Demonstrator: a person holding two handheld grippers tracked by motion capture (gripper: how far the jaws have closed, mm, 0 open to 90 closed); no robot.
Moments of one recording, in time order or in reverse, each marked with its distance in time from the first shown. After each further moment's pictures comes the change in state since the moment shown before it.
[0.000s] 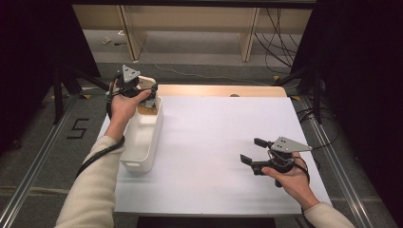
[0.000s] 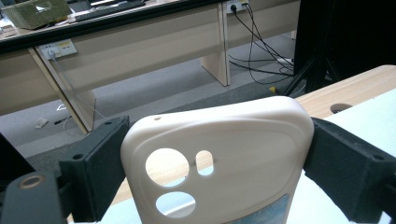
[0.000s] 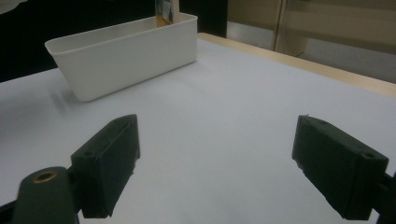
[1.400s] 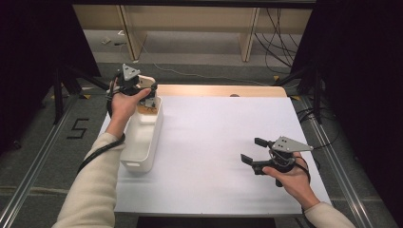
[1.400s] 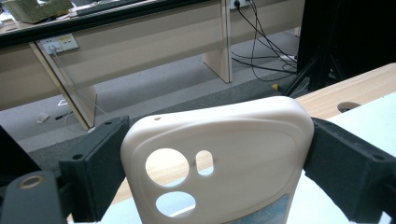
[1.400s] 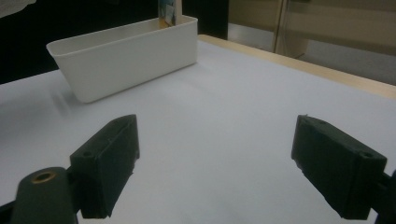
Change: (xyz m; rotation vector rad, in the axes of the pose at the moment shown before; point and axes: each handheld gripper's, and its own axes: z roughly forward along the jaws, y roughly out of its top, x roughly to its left) left arm 0.005 0.000 0.008 0.015 0.008 -0.007; right arm -0.001 0.001 -0.001 -0.007 0.004 0.000
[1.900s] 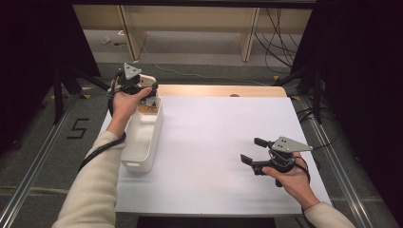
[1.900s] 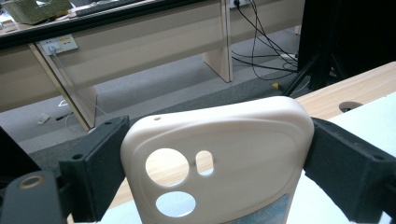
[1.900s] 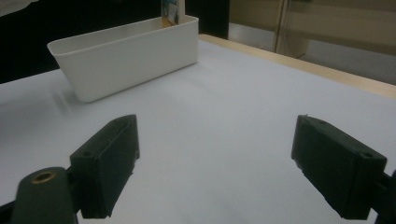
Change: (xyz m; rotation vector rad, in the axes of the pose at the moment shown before) left arm -0.001 0.002 0.004 0.005 -0.001 0.006; right arm 0.000 0.000 0.000 -0.001 0.001 -0.002
